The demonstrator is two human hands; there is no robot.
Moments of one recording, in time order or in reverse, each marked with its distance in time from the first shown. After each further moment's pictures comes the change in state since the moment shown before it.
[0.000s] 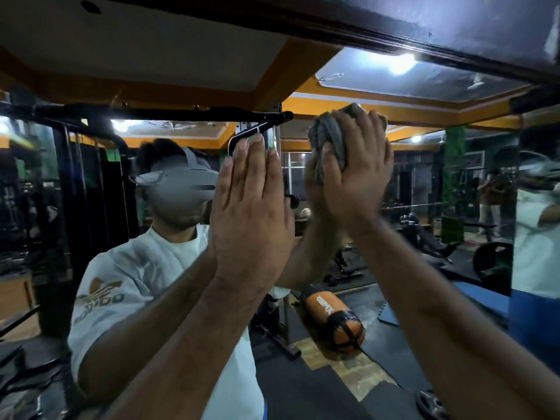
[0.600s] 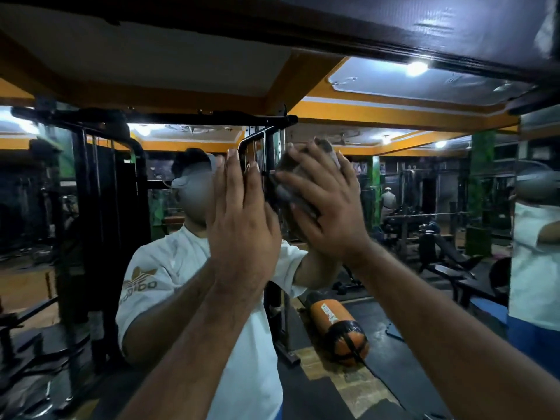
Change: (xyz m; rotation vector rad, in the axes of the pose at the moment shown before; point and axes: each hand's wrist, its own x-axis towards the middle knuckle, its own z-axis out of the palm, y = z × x) left_hand 0.002 0.106 0.059 -0.022 0.064 -0.187; right_hand -0.015 0.110 -0.042 0.166 -0.228 -0.501
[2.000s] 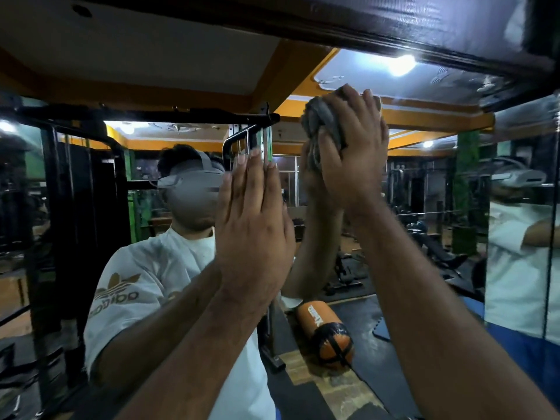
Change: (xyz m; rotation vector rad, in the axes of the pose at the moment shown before) left_hand 0.001 0.086 0.058 -0.006 -0.010 0.125; right_hand 0.026 0.106 -0.040 -0.026 0.191 0.454
